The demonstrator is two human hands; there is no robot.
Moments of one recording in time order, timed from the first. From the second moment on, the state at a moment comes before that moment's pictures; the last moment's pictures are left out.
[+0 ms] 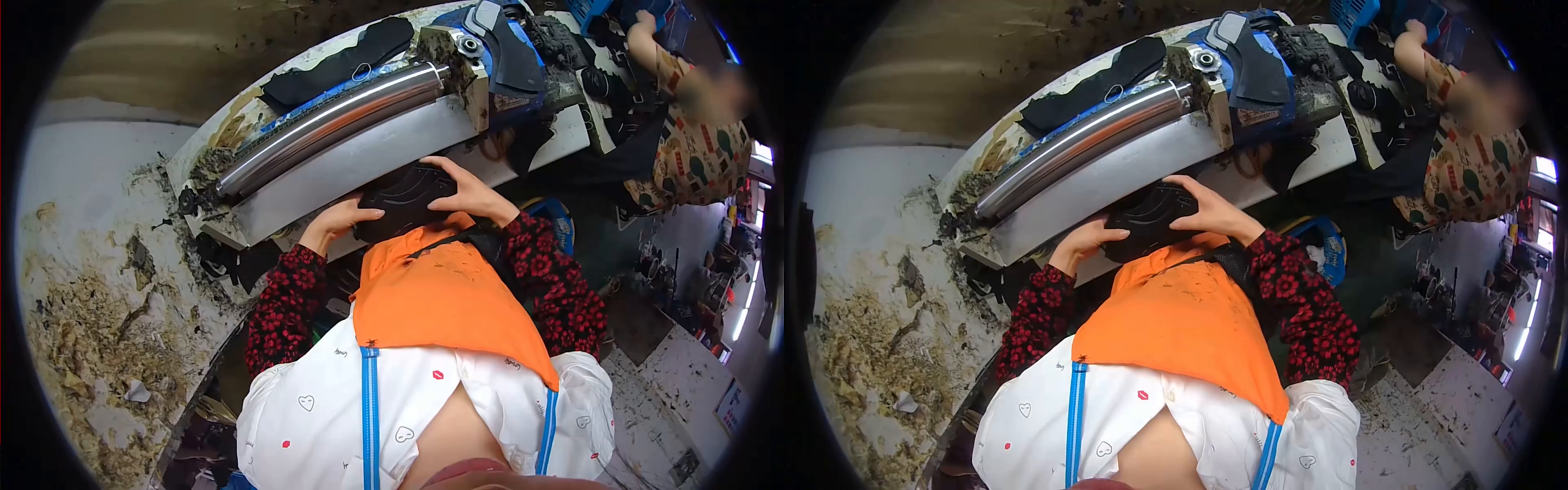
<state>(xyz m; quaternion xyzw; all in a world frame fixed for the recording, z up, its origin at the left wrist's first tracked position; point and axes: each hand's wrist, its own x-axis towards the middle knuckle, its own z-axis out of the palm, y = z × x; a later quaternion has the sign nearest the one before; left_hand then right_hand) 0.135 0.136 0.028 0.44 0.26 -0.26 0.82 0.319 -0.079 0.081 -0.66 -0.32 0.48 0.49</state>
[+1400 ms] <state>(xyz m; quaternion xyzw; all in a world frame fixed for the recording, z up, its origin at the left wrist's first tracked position) 0.250 0.236 0.124 0.94 0.09 0.13 0.31 0.321 -0.084 0.108 -0.73 -0.10 0.42 0.53</state>
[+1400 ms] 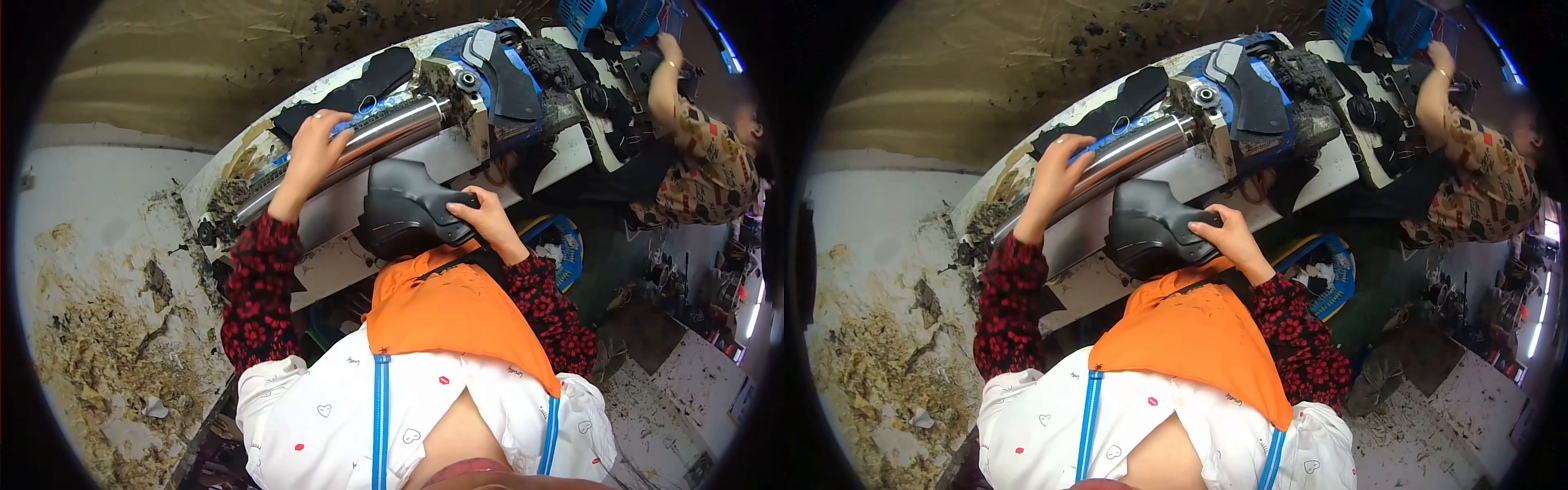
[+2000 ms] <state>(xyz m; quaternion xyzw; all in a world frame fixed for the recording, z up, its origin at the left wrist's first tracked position) 0.335 0.269 0.128 0.91 0.02 0.01 0.42 0.341 -0.071 0.120 -0.72 -0.14 0.49 0.47</state>
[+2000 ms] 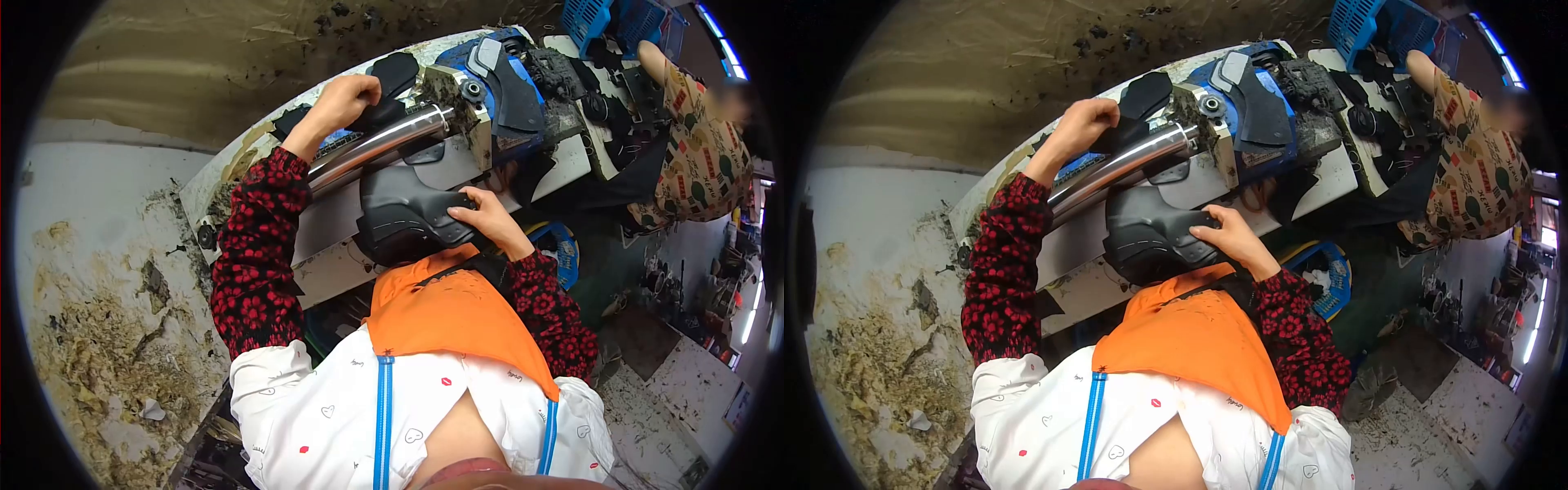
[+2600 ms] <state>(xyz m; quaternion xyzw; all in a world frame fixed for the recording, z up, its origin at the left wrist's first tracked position) 0.309 0.271 0.134 0.95 0.02 0.02 0.30 0.353 -0.057 0.109 -0.75 -0.19 0.50 0.39</state>
